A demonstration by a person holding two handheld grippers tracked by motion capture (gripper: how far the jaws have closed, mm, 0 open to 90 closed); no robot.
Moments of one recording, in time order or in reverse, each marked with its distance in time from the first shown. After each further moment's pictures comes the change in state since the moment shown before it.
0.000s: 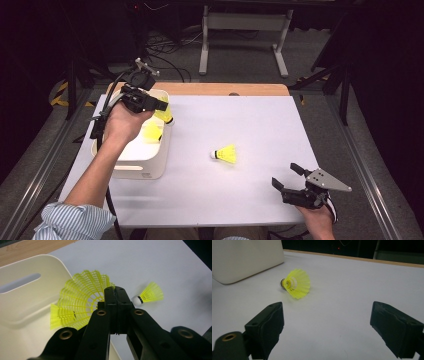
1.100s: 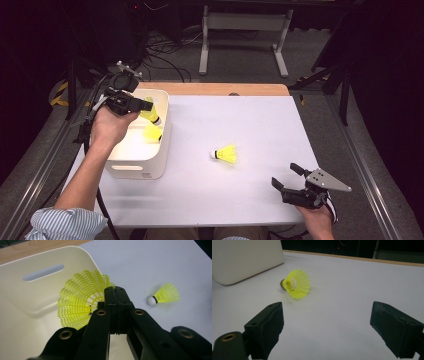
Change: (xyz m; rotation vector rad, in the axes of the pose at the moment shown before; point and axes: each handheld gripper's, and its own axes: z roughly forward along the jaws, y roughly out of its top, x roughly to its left) left arm 0.028 -0.020 -0.005 -0.025 0.052 -0.066; right arm 0.000 -0.001 0.001 0.005 -0.001 0.008
